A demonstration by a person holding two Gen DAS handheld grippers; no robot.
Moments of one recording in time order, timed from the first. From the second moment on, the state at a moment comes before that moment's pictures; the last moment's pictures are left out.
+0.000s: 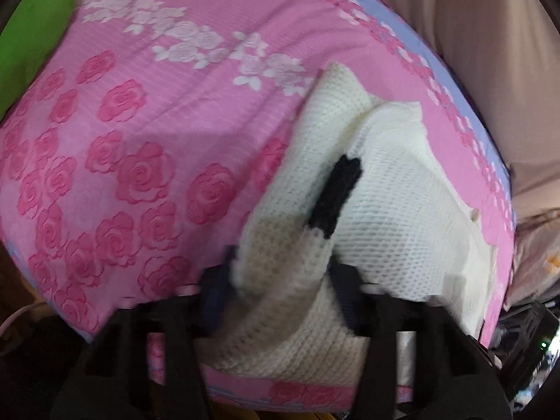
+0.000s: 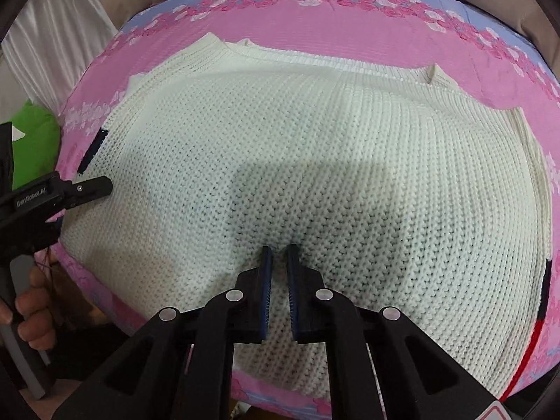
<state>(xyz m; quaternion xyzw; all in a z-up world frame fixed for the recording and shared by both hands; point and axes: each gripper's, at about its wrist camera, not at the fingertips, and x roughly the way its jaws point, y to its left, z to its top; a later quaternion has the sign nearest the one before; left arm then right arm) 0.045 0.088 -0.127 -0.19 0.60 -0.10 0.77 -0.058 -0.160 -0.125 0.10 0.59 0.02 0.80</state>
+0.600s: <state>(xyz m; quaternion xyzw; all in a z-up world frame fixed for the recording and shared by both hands) -0.046 -0.190 -0.051 0.11 0.52 -0.39 0.75 -0.187 -0.361 -0.086 0.30 0.49 -0.18 0.80</state>
